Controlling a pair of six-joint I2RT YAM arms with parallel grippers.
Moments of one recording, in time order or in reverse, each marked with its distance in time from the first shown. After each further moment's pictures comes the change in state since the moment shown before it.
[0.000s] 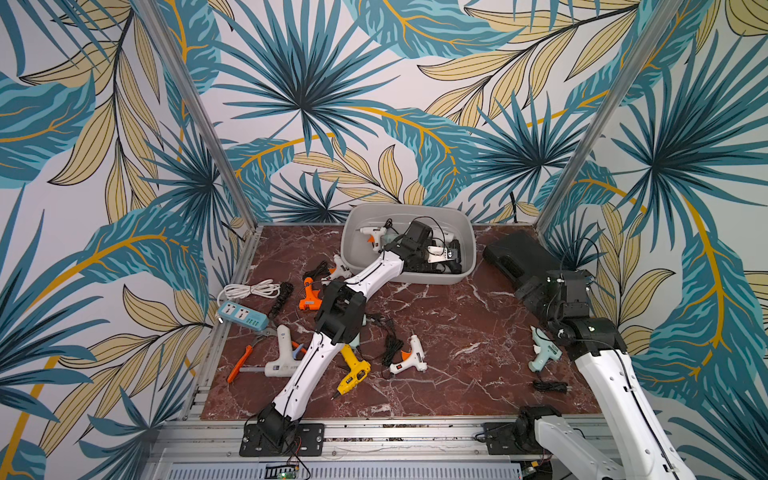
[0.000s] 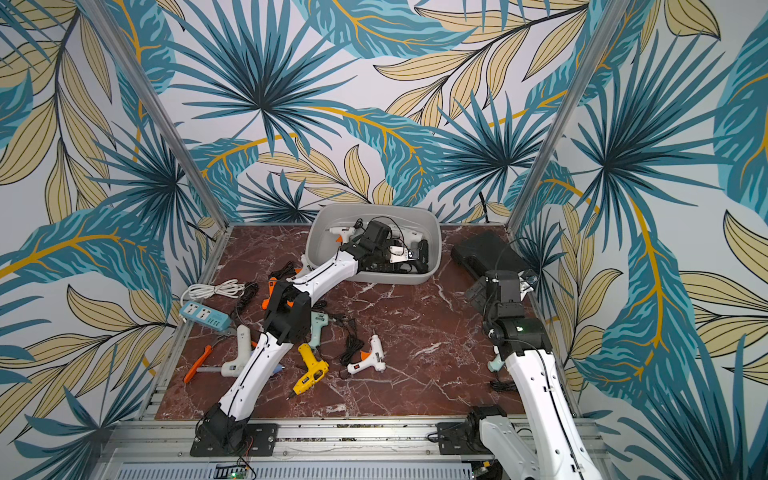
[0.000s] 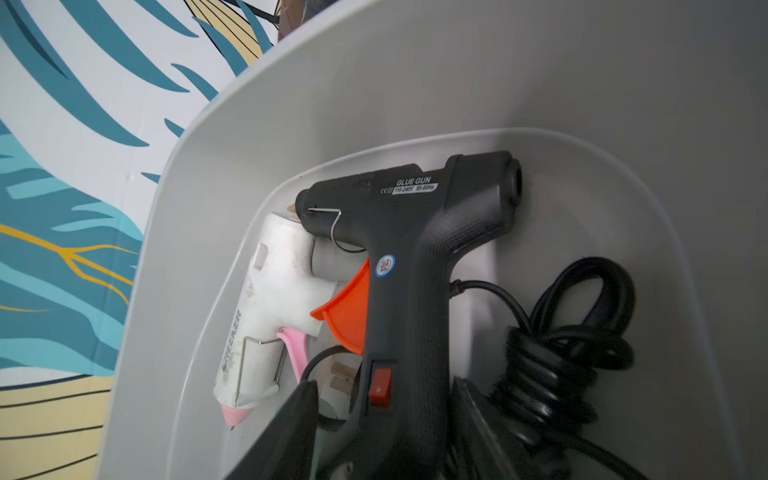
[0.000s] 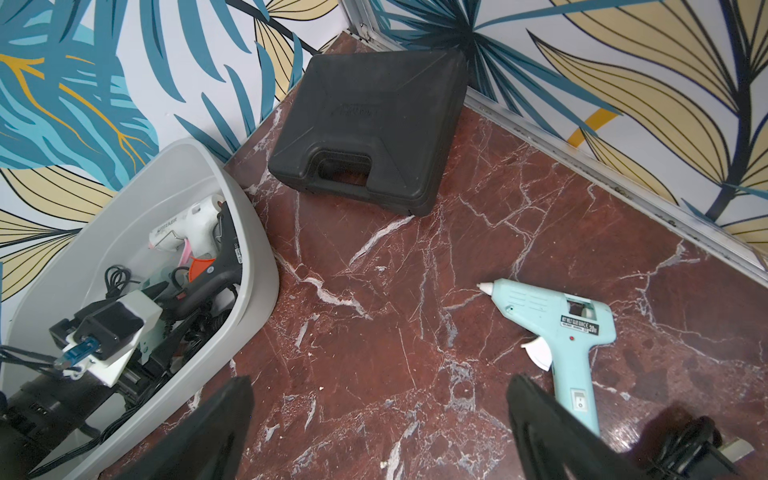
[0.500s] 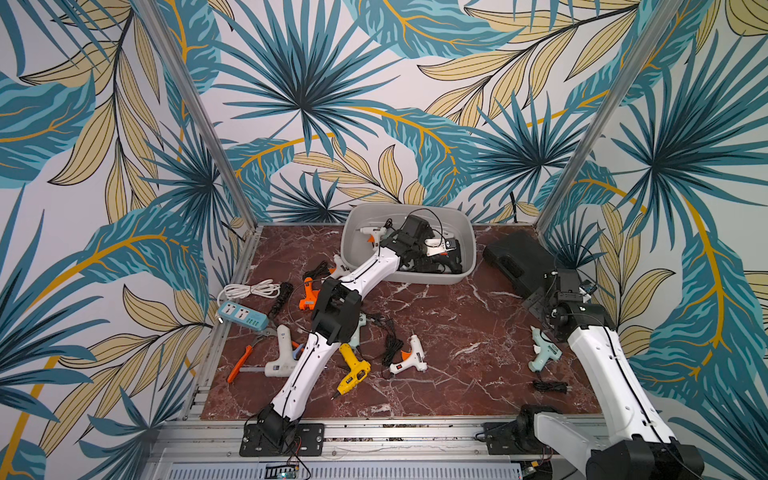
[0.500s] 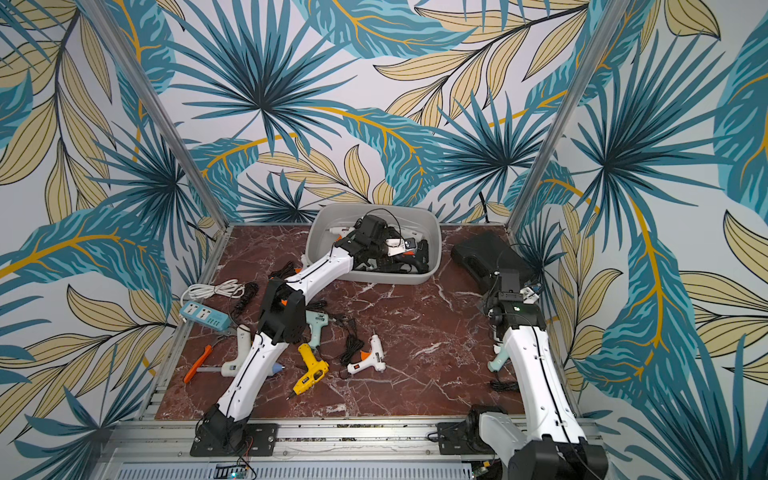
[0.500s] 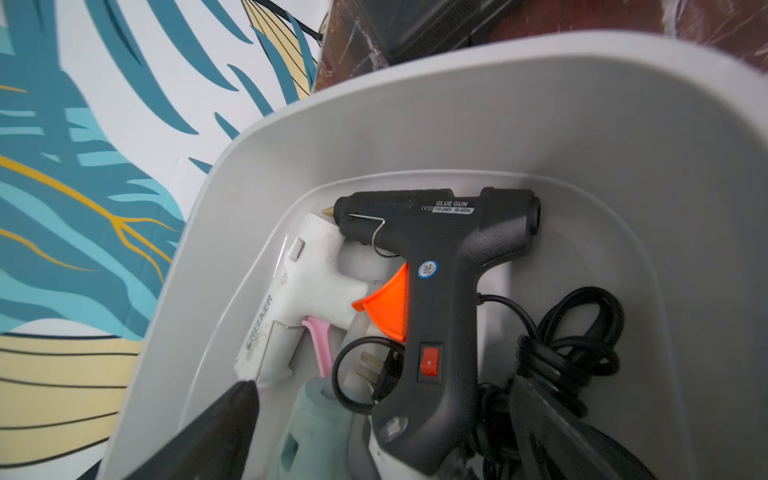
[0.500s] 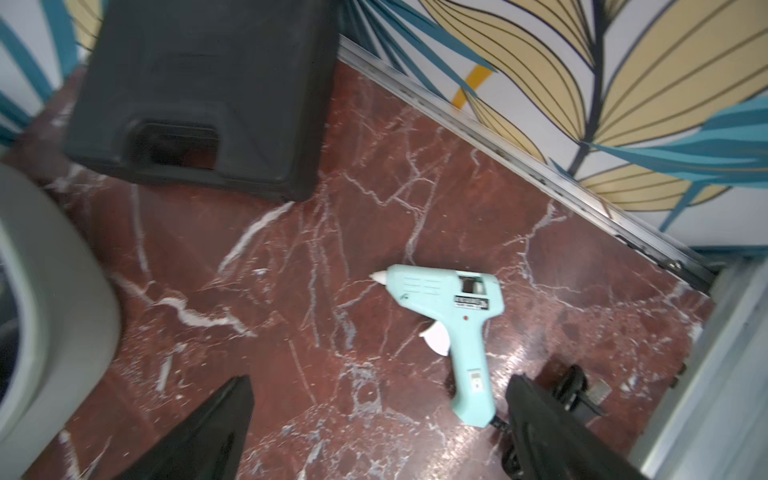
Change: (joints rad) left arm 0.009 -0.108 -0.063 0.014 0.042 -0.164; right arm -0.187 0.161 -0.037 -0.109 0.056 -0.026
